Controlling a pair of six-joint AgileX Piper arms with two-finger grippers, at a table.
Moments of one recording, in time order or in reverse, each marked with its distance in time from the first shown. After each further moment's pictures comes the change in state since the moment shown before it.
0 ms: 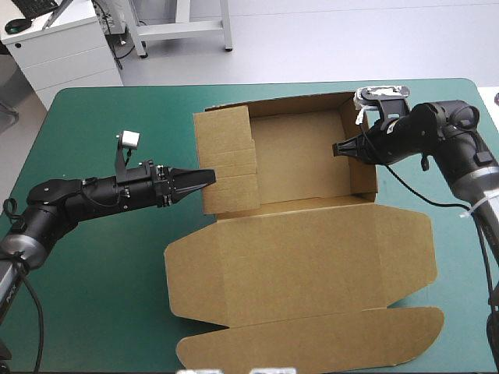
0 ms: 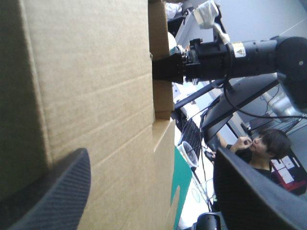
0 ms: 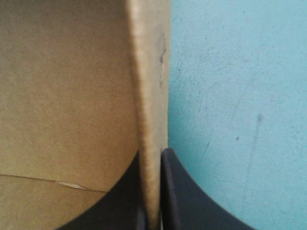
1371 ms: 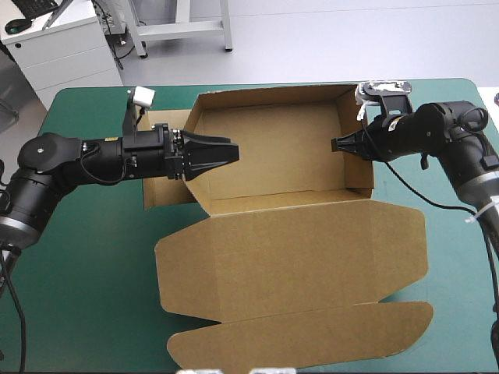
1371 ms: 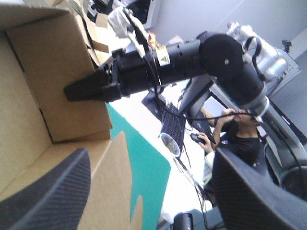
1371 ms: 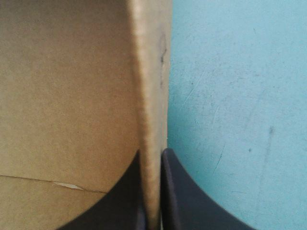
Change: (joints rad) left arm -0.171 -0.001 -0.398 0.119 -0.032 -0.242; right arm 0.000 -0.026 0.000 0.042 -0.031 -0.005
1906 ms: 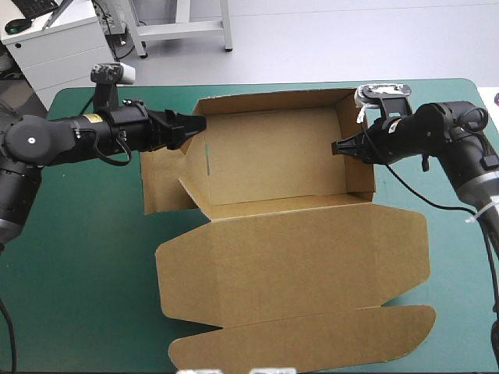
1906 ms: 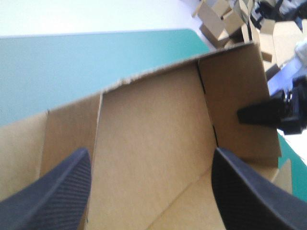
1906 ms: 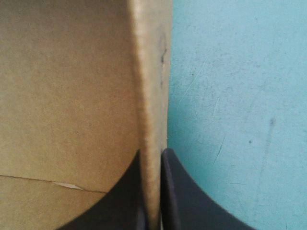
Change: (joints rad) left arm 0.005 0.000 -0.196 0.666 -0.252 -0.382; right arm 0.000 0.000 0.000 0.000 0.028 -0.003
